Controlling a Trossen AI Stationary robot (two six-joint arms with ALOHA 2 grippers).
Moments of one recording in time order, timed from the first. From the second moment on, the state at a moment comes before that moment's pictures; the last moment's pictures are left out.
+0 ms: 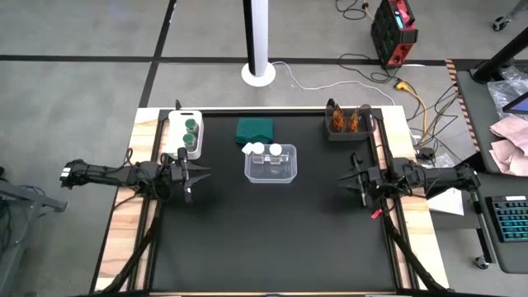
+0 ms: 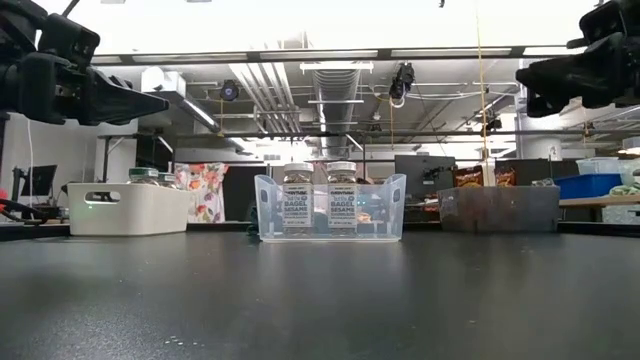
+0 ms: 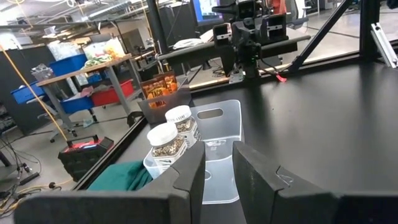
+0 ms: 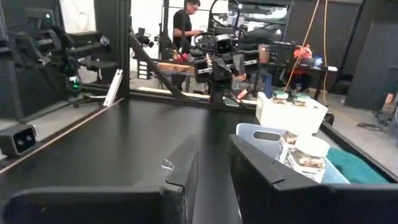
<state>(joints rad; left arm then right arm) -0.11 0.11 0.01 0.06 -0.31 0.25 0.04 0.00 0.01 0.03 -0.11 -0.09</state>
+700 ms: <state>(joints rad) -0.11 0.12 0.01 0.07 -0.31 0.25 0.04 0.02 0.01 0.03 -0.10 -0.17</state>
